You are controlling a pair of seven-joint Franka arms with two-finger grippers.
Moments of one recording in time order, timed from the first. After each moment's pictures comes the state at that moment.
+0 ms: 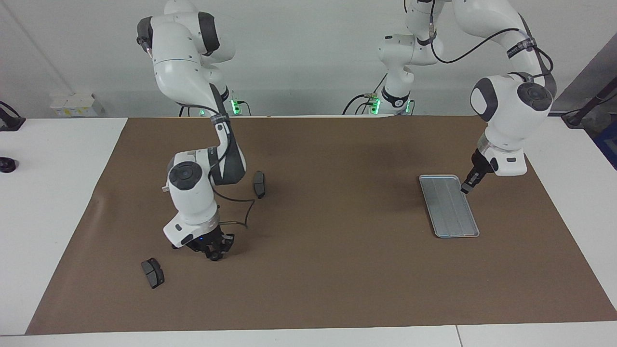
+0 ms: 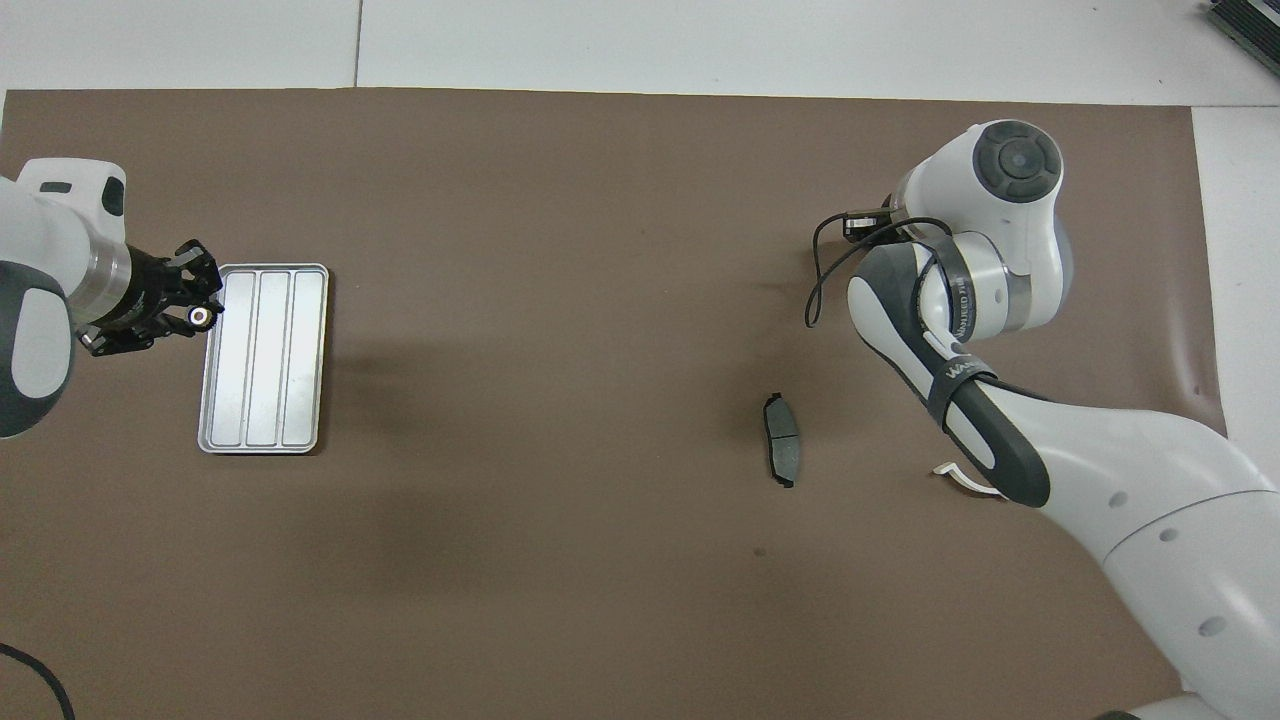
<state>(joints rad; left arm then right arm) -0.21 0.12 0.18 -1.83 0.02 1.98 -0.70 0.11 0.63 0.00 -1.54 -0.09 2.33 0.17</state>
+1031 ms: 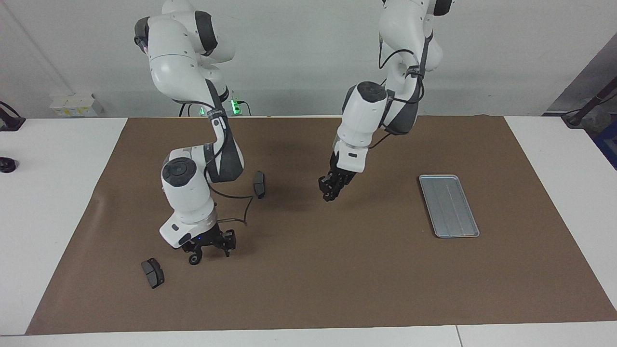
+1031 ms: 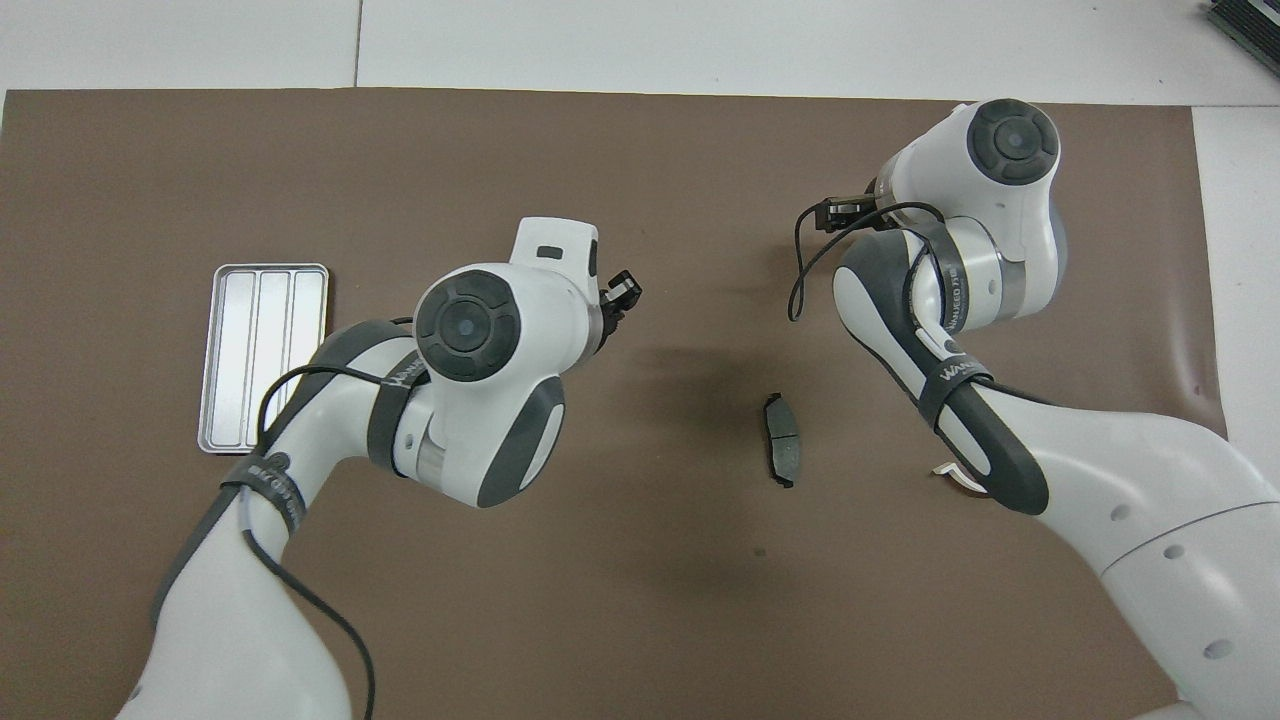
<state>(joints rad) -0.74 0.37 0.13 -1.79 -0.18 2.46 -1.06 0.14 0.62 0.05 -1.48 -0.09 2.26 0.22</state>
